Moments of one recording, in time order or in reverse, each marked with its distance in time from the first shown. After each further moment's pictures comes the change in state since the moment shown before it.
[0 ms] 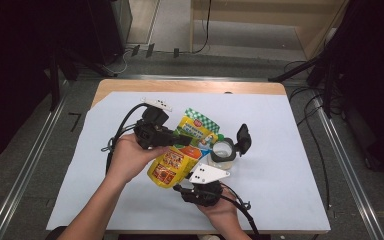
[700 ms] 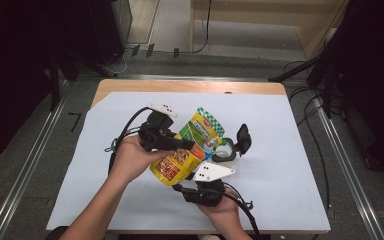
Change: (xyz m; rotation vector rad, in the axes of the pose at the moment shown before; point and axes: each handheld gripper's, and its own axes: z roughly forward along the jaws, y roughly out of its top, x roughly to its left) left arm 0.000 -0.005 0.014 0.037 0.022 0.059; right arm -0.001 0.005 -0.008 -0.028 0.064 0.068
